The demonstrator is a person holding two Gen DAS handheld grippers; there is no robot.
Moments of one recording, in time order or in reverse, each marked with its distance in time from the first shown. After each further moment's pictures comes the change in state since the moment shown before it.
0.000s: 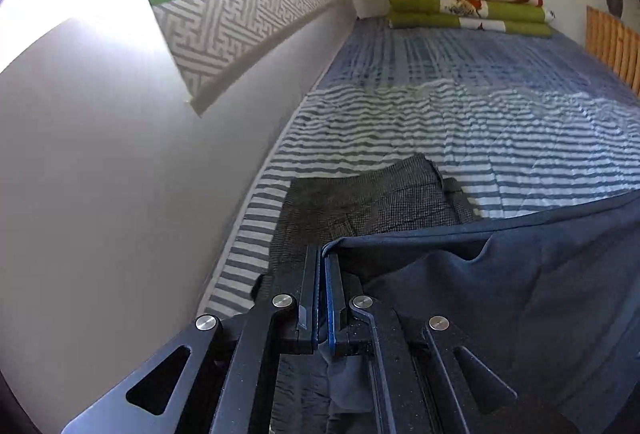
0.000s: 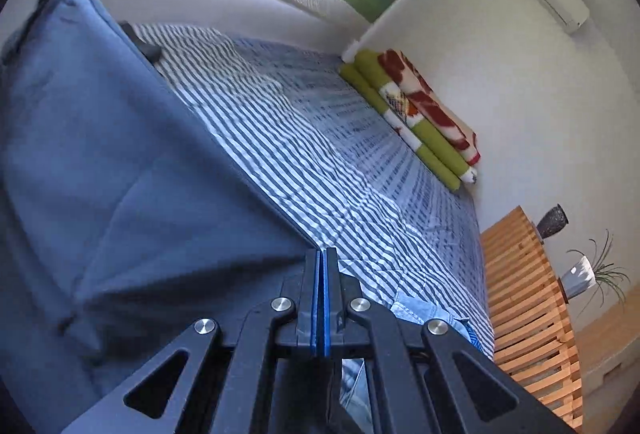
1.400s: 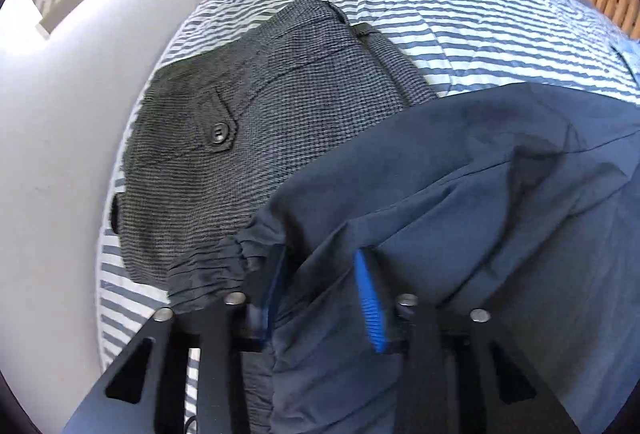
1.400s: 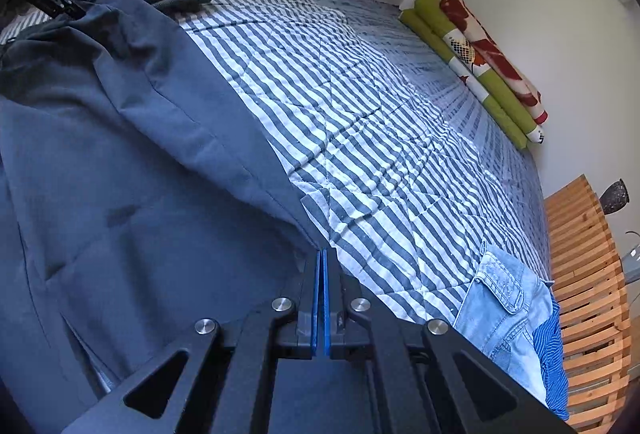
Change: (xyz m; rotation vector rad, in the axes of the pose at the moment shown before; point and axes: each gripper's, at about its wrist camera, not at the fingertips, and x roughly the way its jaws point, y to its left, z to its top) left arm 0.079 -0.066 -0.072 0.171 0.265 -0.239; right arm 0.028 0.030 -0.056 -0.050 0.111 0.239
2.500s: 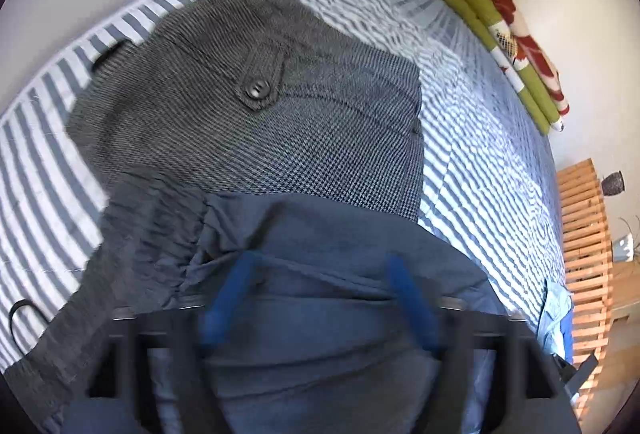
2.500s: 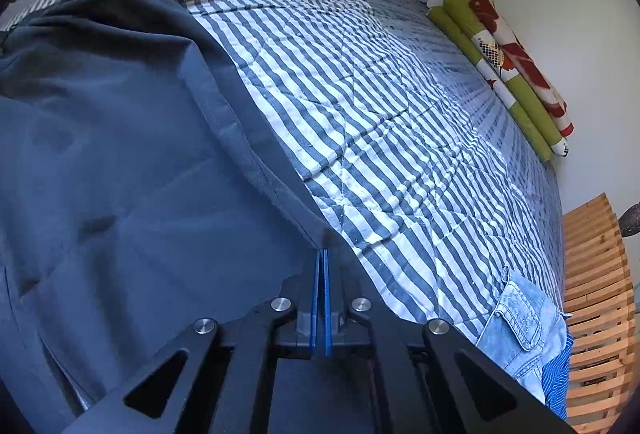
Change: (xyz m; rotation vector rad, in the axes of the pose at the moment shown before) left arm 0.008 0.062 -0.010 -0.802 -0.004 -0.374; right arm 0.032 0.003 0.017 -0.073 0.020 0.058
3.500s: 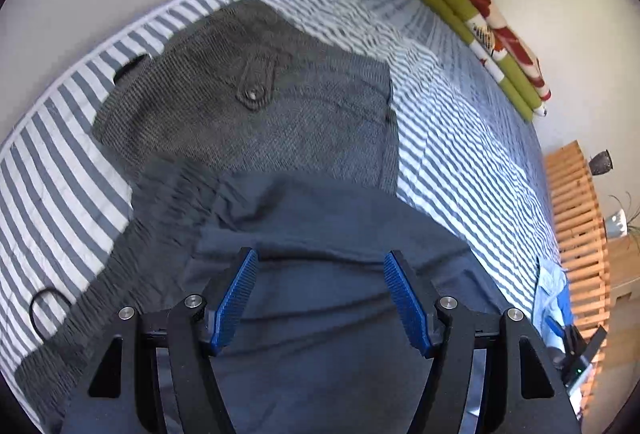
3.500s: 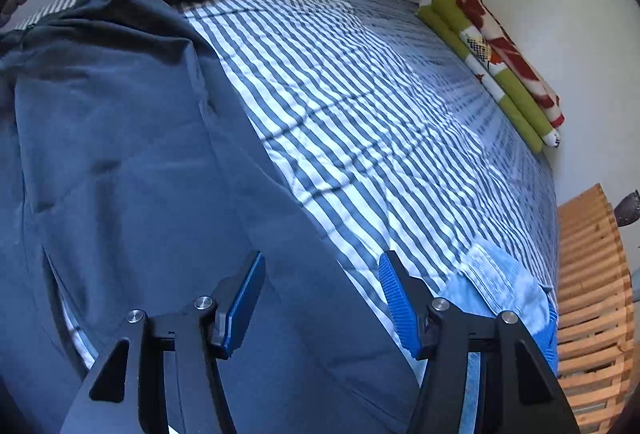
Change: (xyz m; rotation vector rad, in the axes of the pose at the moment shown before) left arm -0.052 -0.001 -0.031 0.071 -0.027 -0.047; right arm -0.031 -0.042 -0.039 0.028 -0.022 0.051
